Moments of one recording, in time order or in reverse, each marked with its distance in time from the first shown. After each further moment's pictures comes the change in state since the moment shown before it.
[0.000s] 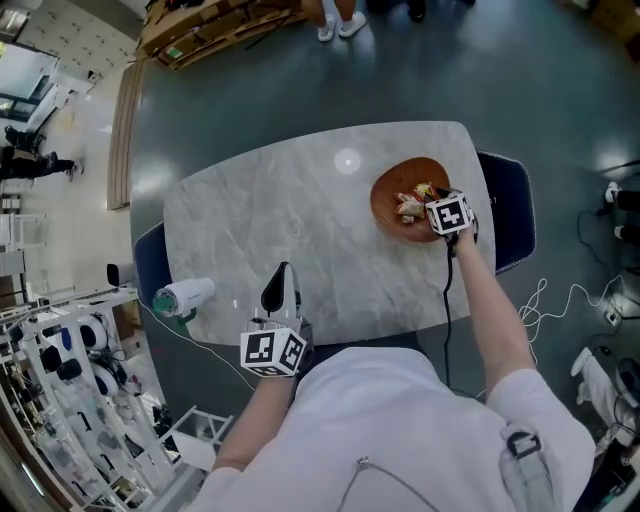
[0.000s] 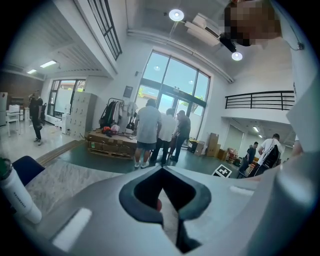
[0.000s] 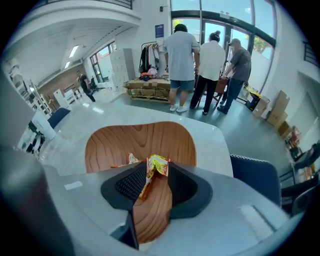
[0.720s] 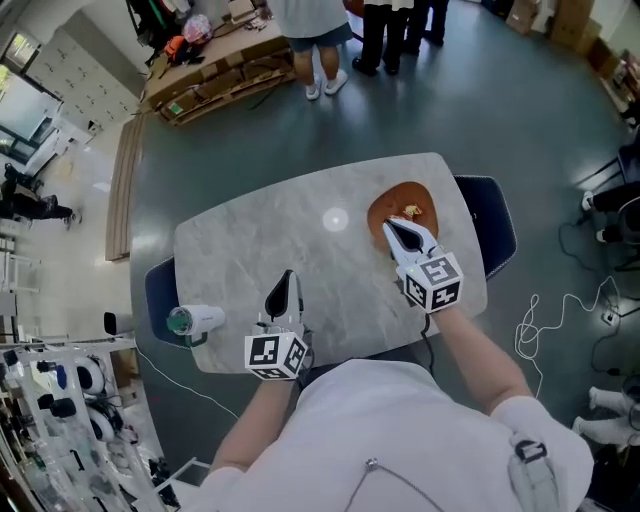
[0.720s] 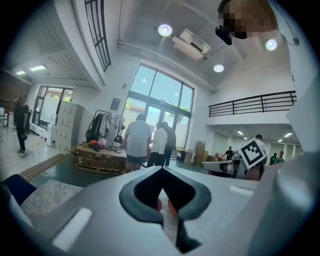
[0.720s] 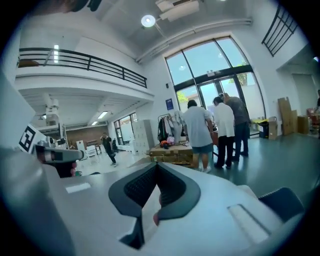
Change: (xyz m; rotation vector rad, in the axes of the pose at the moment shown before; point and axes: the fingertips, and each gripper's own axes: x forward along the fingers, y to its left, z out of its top) left arm -0.051 -0.011 0.045 0.084 -0.138 -0.152; right arm -0.282 0.179 0.100 0.060 -0.850 0.250
